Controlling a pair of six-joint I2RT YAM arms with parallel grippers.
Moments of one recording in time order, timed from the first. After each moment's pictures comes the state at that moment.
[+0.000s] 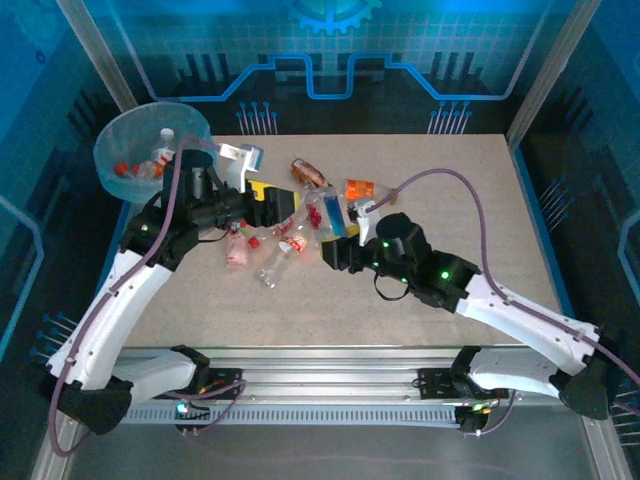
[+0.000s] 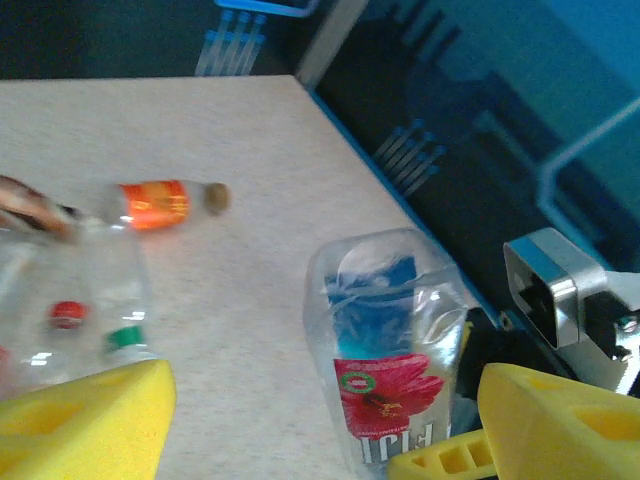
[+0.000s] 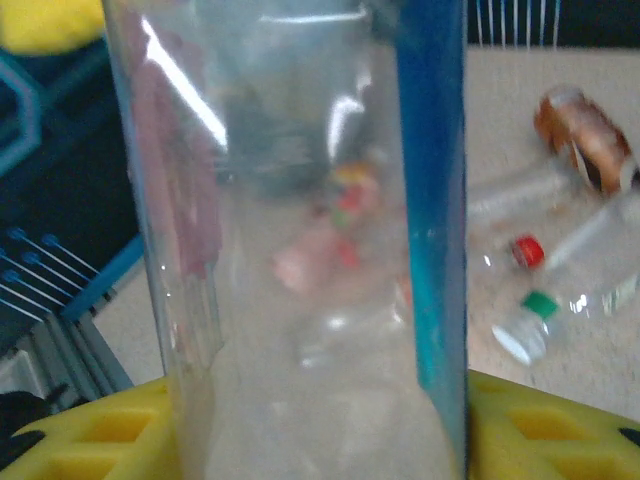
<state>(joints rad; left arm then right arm) -0.38 1.13 1.36 -0.62 0.53 -0.40 0.90 1.07 0.98 -0.26 0.03 0.40</state>
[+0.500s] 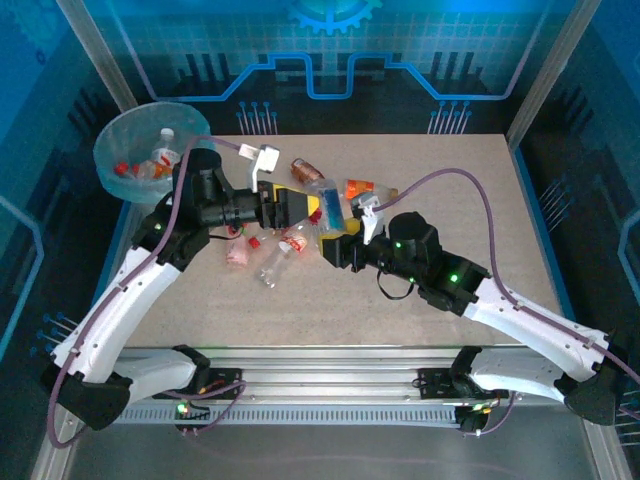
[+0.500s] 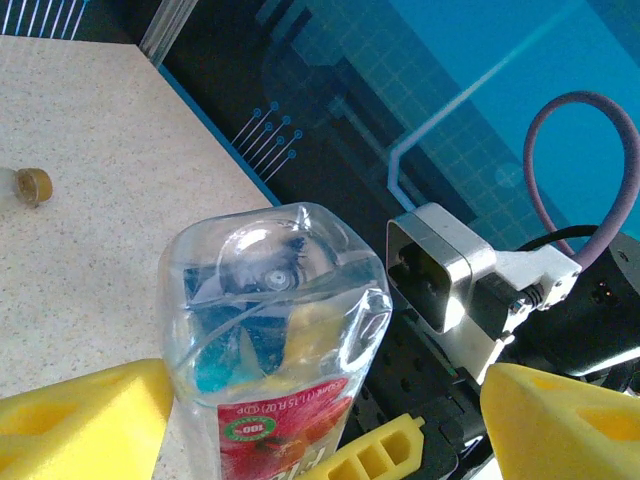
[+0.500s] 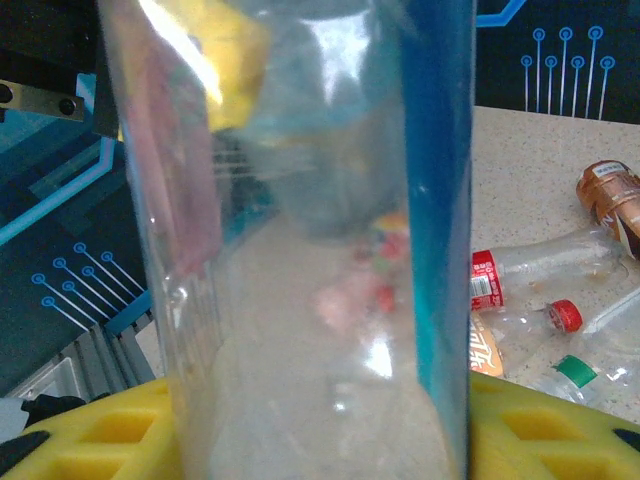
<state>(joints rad) -0.44 1.14 1.32 -0.44 0.73 -0.56 0.90 1.05 0.98 -0.20 -0.03 0.36</state>
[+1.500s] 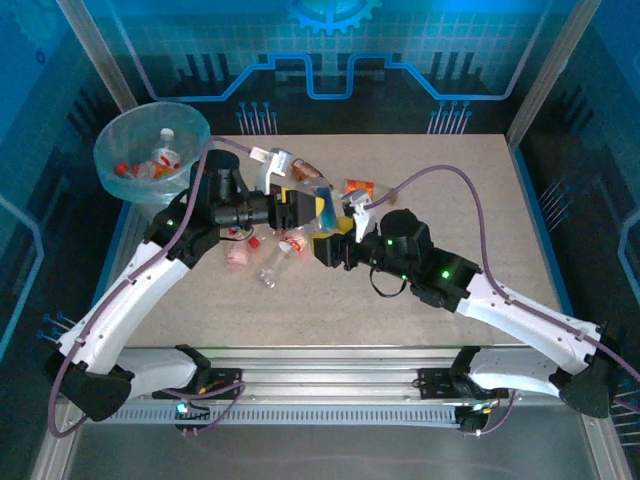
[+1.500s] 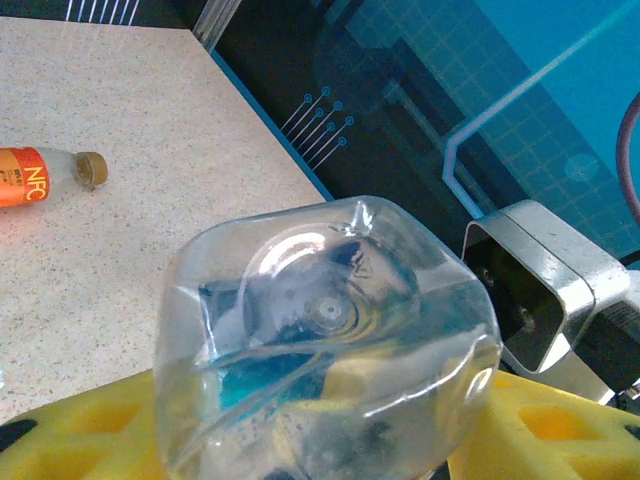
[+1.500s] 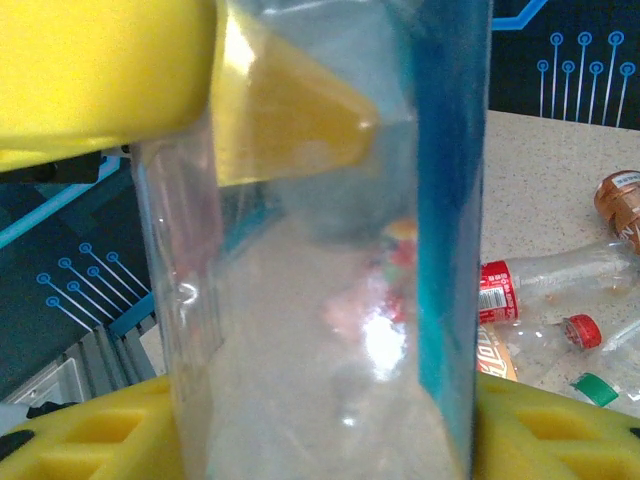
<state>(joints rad) -0.50 1.19 1.34 -0.52 0.58 -0.51 0.92 1.10 1.01 -0.17 -0.02 0.34</state>
